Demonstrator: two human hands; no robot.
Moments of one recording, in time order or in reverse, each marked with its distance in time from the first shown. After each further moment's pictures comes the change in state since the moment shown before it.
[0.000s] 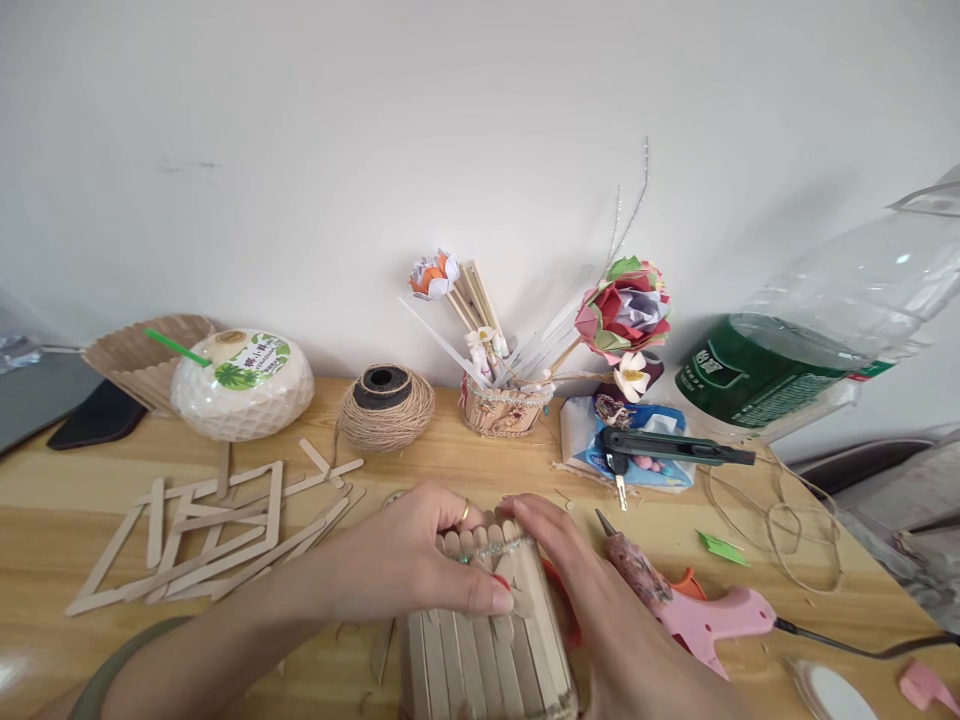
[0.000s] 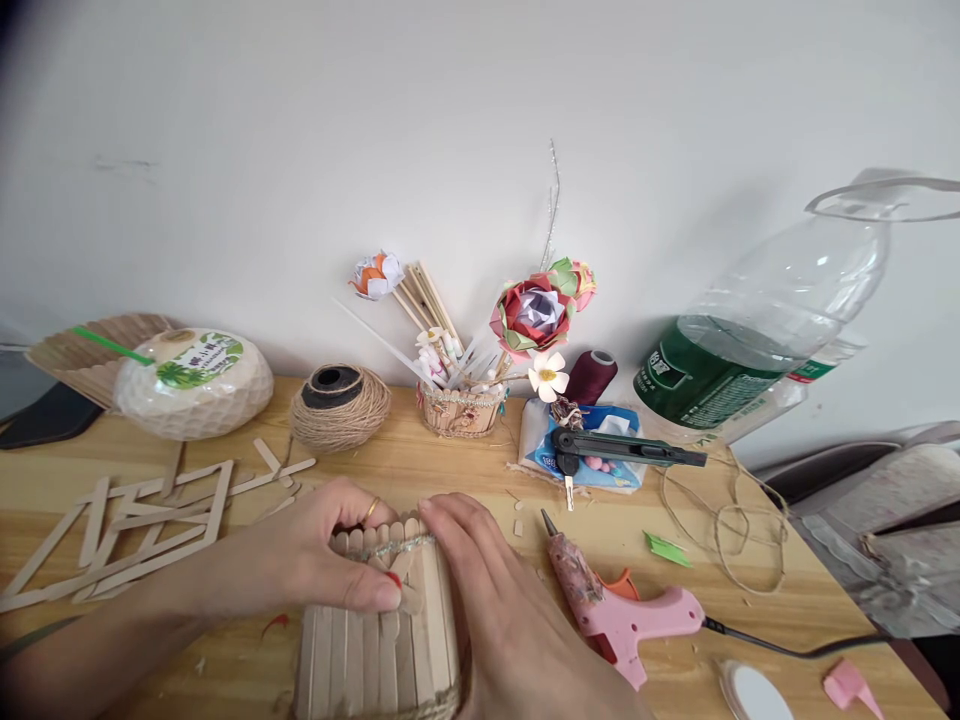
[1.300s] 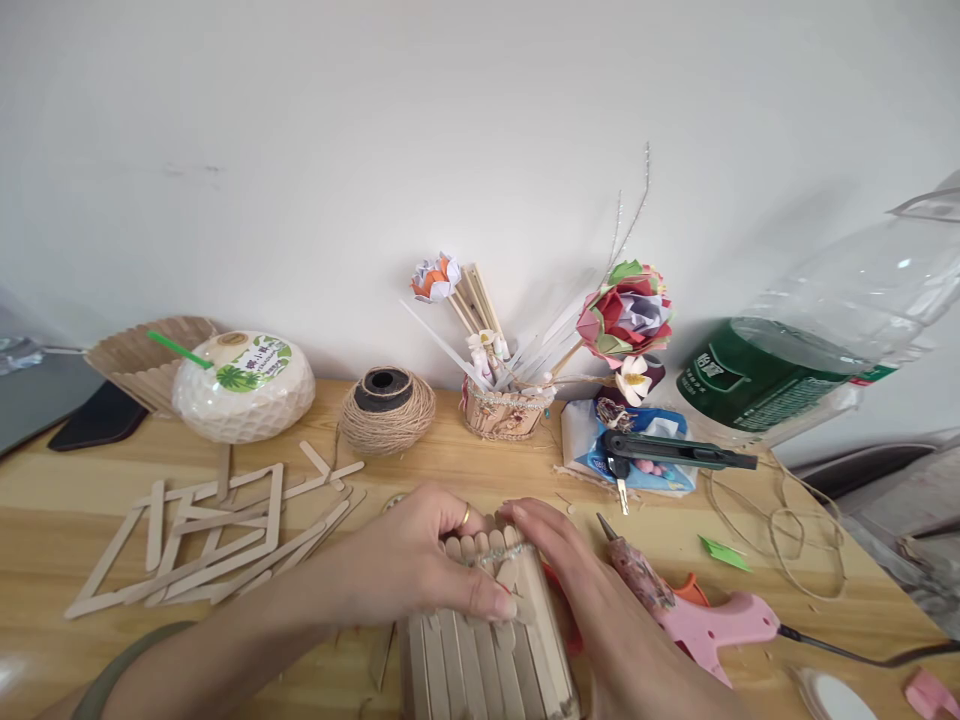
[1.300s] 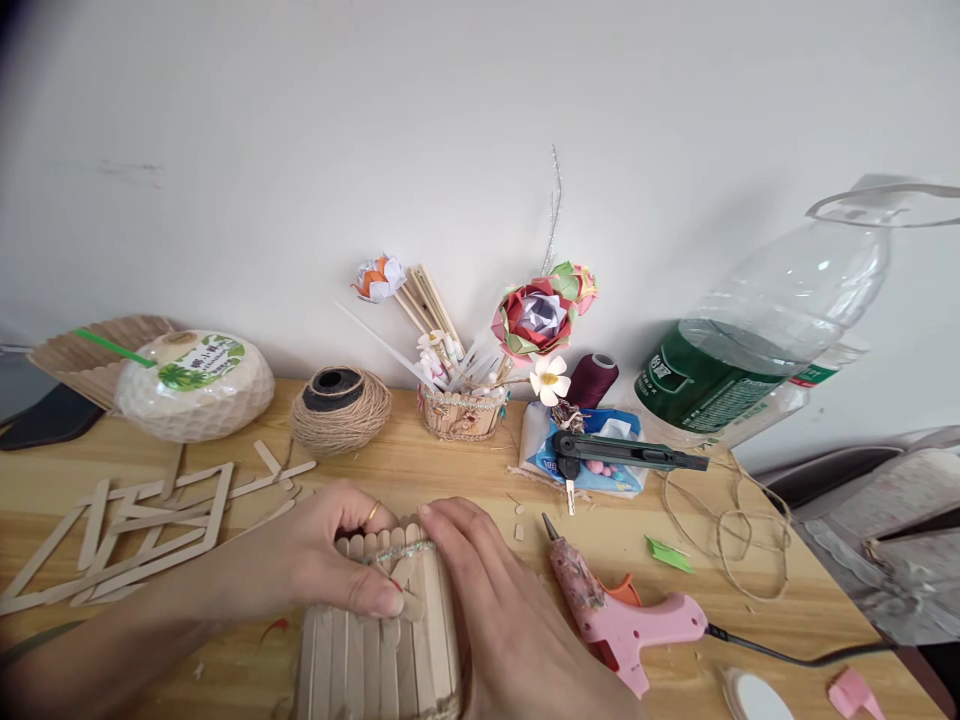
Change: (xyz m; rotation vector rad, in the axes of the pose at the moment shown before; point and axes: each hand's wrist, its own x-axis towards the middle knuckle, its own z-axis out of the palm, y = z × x) left_hand 0.004 -0.004 0.002 -0.055 0.042 -0.056; right_hand 0.001 -0.005 -0.003 -0.023 -0.008 0.034
